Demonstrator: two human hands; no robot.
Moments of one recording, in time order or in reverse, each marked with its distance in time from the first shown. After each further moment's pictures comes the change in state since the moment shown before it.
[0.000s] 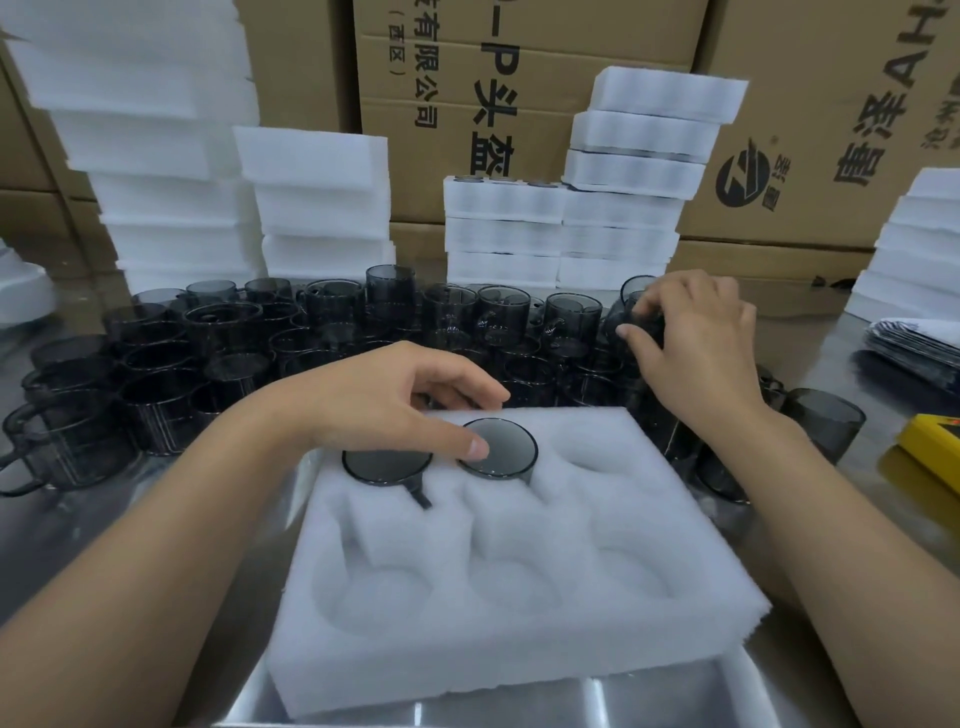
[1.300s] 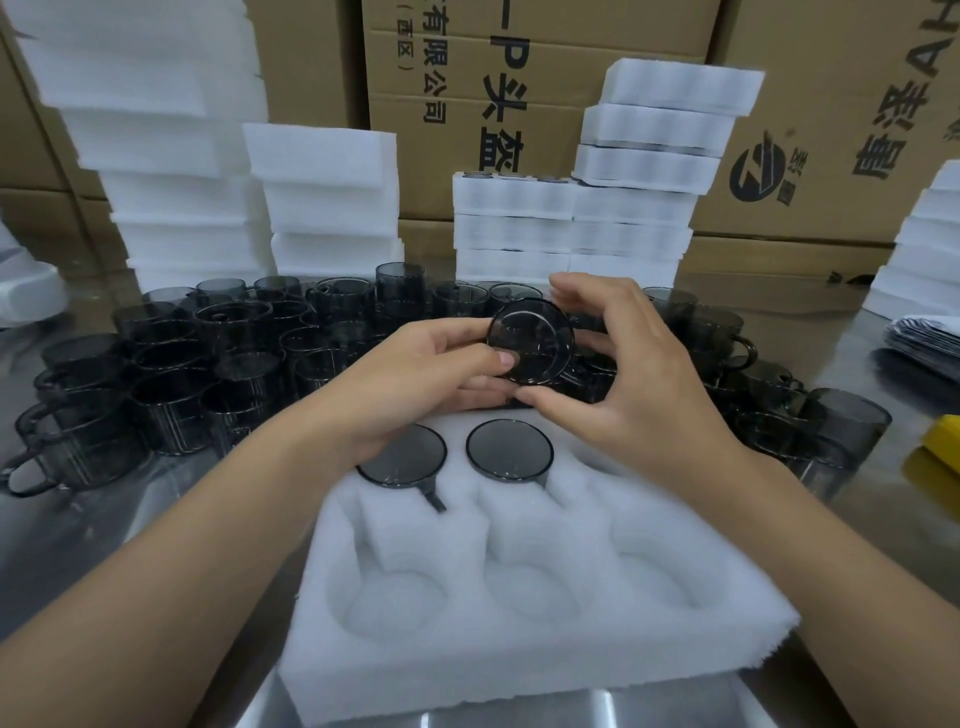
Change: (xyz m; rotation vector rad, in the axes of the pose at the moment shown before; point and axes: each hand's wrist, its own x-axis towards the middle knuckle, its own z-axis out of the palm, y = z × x) left_hand 0.016 0.003 0.018 -0.638 0.255 0.047; right_hand -0.030 -0.063 -0.010 0.692 -0.066 -0.333
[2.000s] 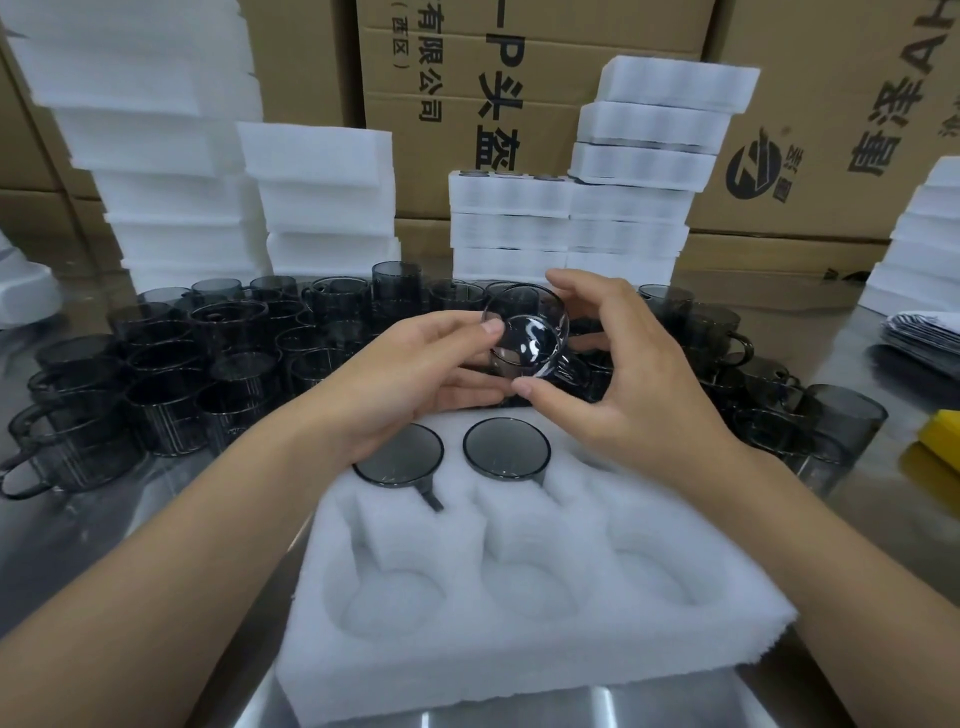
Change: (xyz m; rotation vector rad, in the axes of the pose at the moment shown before) left_hand 0.001 0.000 0.001 -0.095 0.035 -0.014; right_hand -0.001 -0.003 -0.002 -0.041 -0.012 0.078
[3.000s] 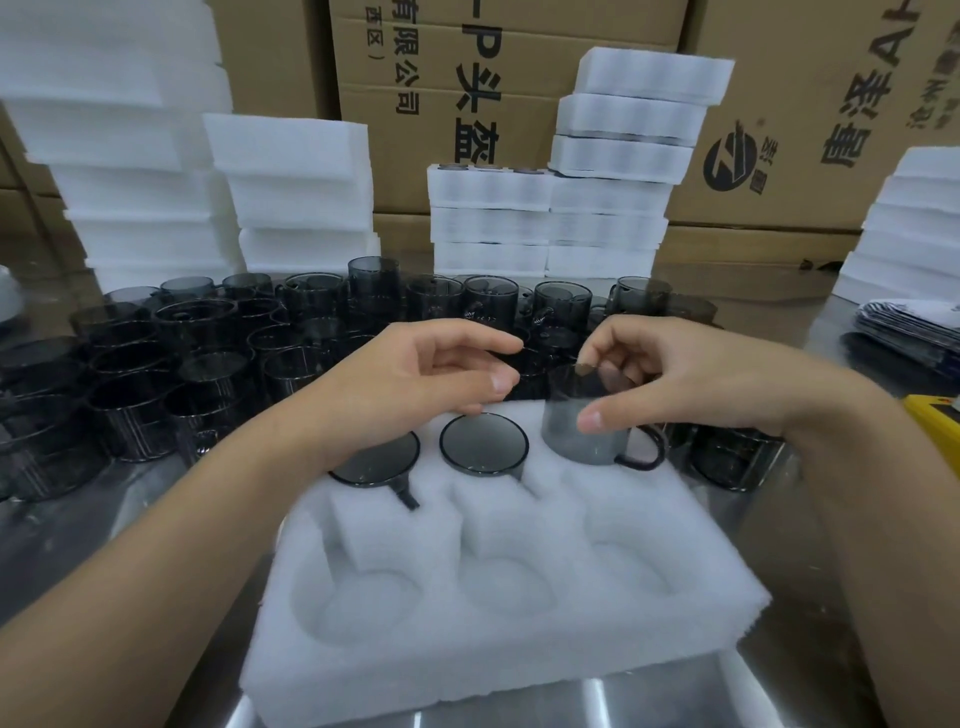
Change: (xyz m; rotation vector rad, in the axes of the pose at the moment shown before) left_hand -0.009 0.004 0.005 0.296 -0.099 0.074; right_hand 0.014 0.020 -0.061 0.172 -0.654 0.478
